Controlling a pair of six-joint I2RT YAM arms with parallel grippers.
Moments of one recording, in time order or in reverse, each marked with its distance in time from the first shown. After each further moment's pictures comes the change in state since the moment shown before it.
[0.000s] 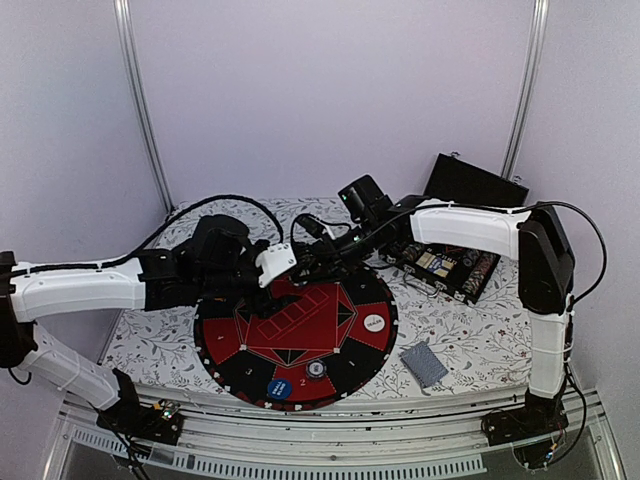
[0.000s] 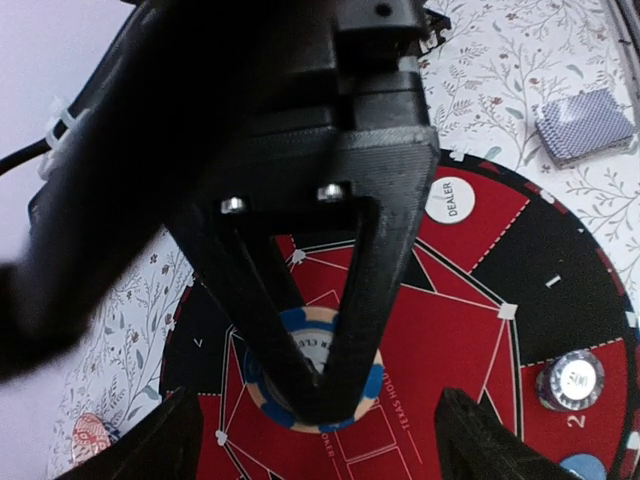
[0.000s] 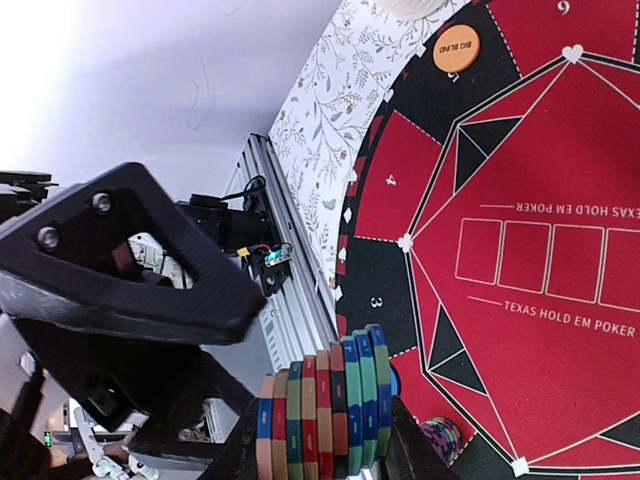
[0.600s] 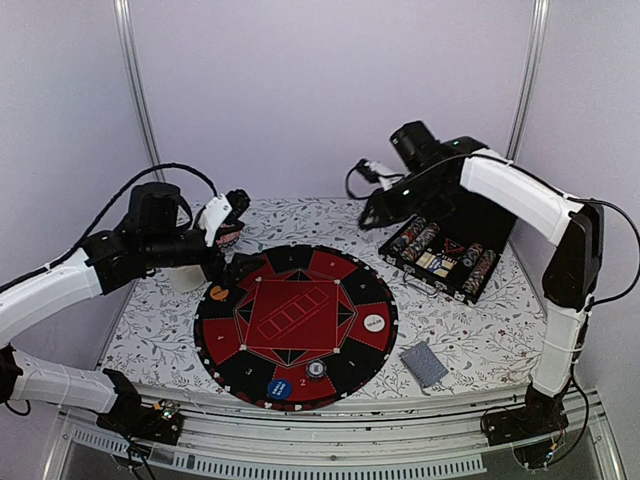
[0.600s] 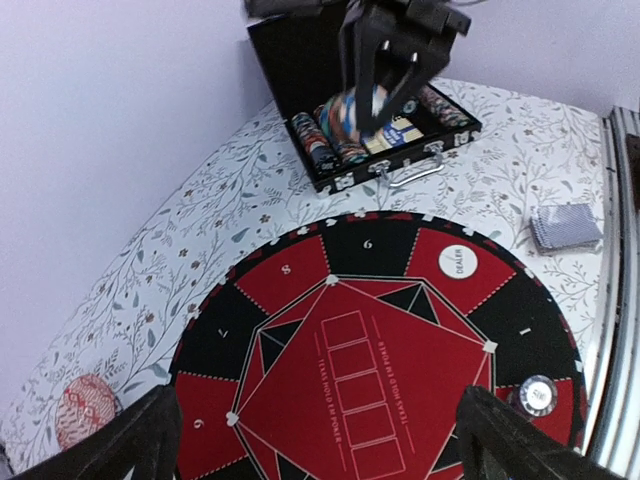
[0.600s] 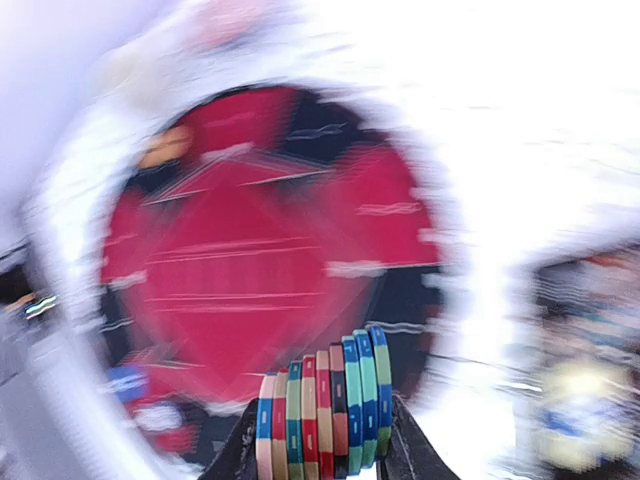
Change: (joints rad) left arm 0.312 -0.224 0.010 -0.103 0.306 -0.163; right arm -0.219 -0.124 0.269 -0.516 0.604 -0.440
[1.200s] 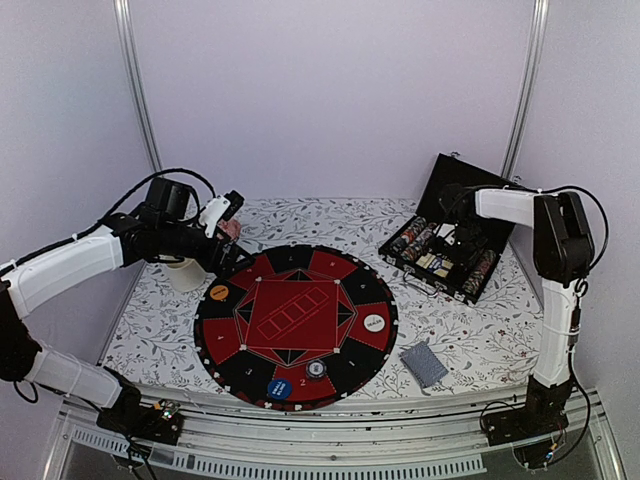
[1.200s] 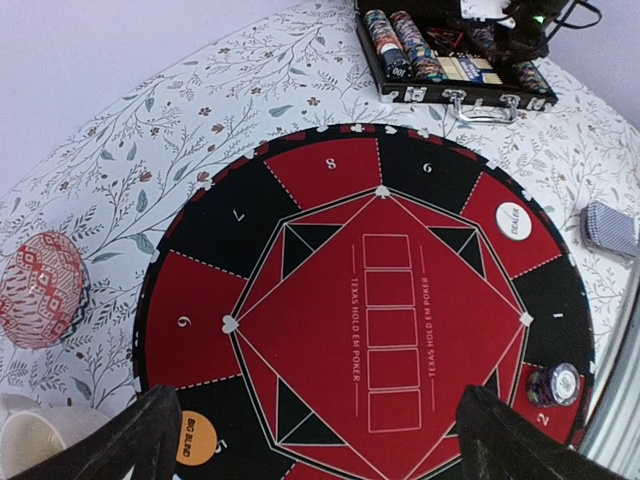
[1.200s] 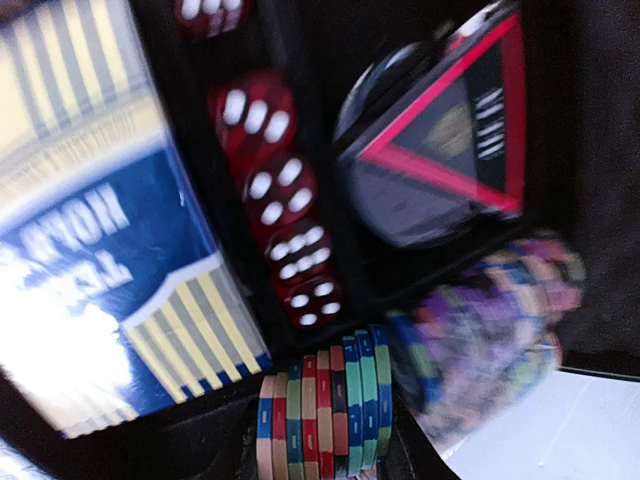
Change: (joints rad) left arm 0.174 0.198 0.083 -0.142 0.057 -0.120; right arm -0.320 0.174 -0.351 0.060 0.634 -0.426
